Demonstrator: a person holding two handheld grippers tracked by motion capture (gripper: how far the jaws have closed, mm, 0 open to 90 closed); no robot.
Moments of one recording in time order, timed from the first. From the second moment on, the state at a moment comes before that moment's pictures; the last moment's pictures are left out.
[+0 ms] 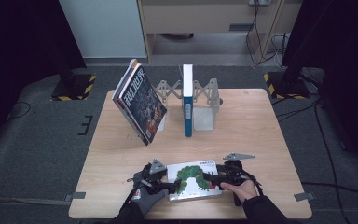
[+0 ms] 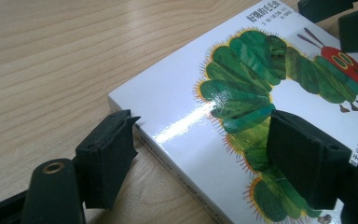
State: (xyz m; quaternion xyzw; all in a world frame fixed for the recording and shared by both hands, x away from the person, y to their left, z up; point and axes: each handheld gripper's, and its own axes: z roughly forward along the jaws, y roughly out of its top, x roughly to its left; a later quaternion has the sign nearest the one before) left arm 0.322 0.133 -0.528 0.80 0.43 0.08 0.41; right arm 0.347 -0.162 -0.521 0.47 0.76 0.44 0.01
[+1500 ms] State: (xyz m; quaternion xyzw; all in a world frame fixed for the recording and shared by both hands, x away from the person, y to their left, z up) left arm 0.327 0.132 -0.527 0.78 0.44 0.06 0.44; right arm 0.348 -0.177 -0.495 0.49 0.67 0.56 -0.04
